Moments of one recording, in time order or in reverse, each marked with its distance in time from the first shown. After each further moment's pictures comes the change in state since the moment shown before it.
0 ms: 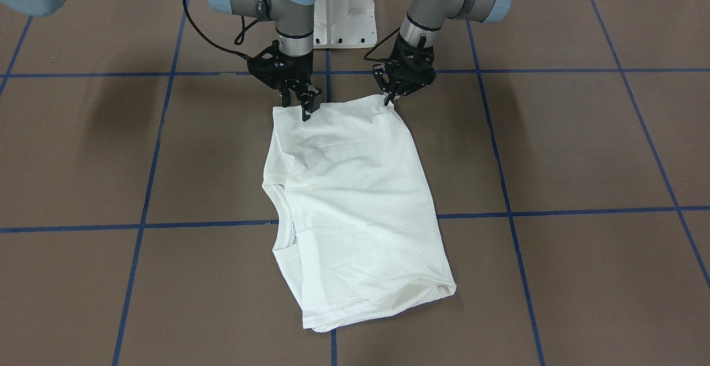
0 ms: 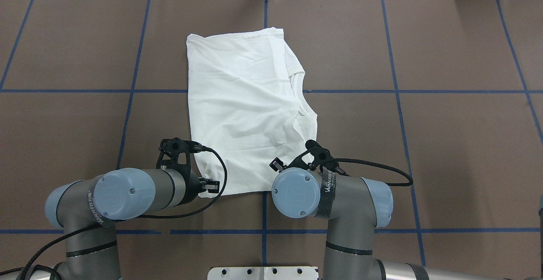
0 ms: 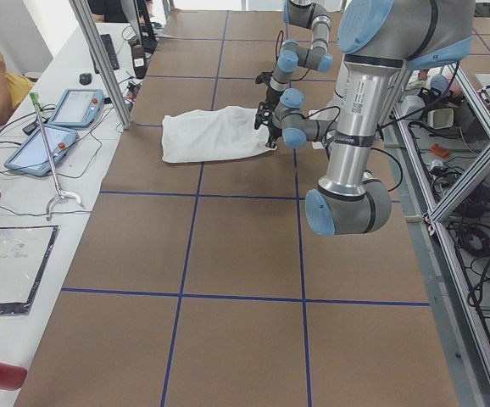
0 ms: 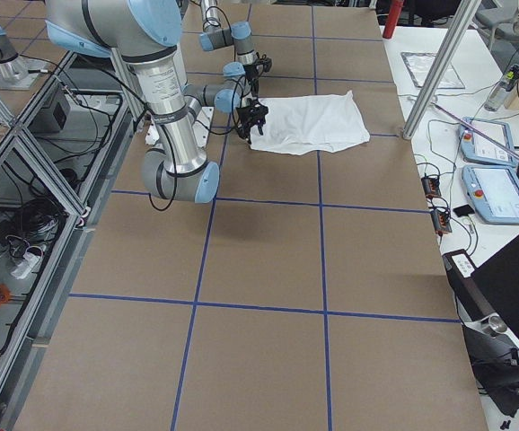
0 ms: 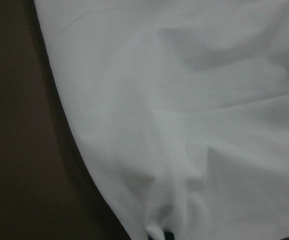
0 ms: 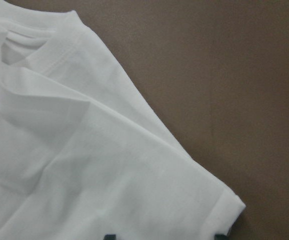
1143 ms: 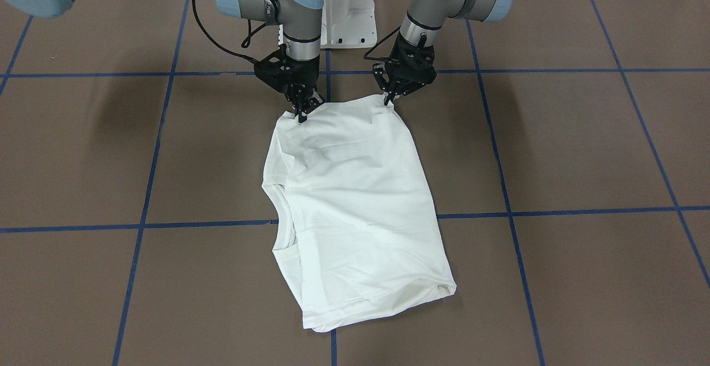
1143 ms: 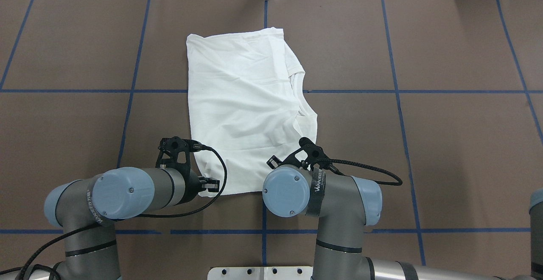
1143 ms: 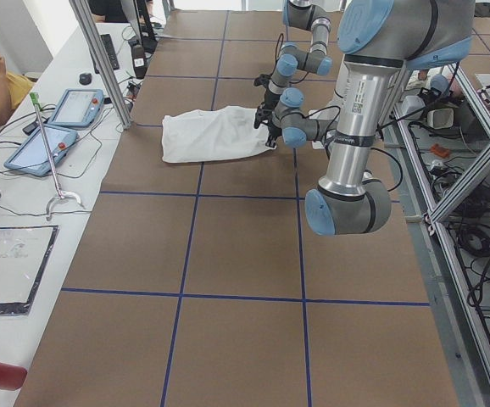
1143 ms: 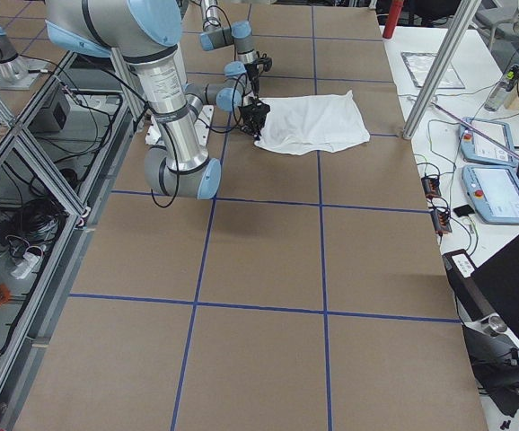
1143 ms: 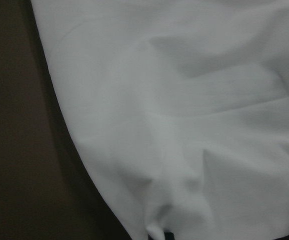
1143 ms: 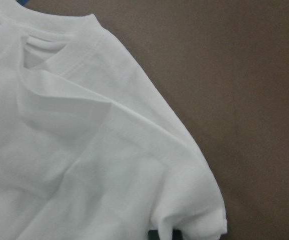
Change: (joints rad) left arm -0.003 0.000 -0.004 0.000 0.000 0.000; right arm 0.000 0.038 -0.040 -0.002 -0.040 0.008
